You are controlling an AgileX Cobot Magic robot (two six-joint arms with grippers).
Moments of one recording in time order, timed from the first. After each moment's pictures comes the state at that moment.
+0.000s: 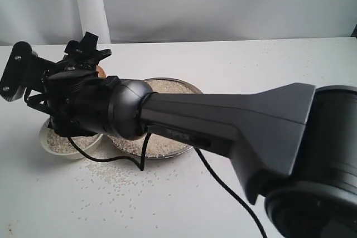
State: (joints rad) left arm 0.12 -0.01 0.00 0.20 0.34 -0.34; right arm 1.05 2.34 -1.93 -1.19 0.58 0.52
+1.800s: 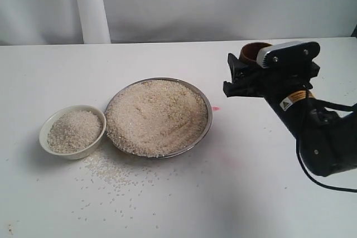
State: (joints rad) left arm 0.12 -0.01 0.00 0.20 0.34 -0.34; right arm 0.41 1.91 -0.64 0.16 -1.14 -0.11
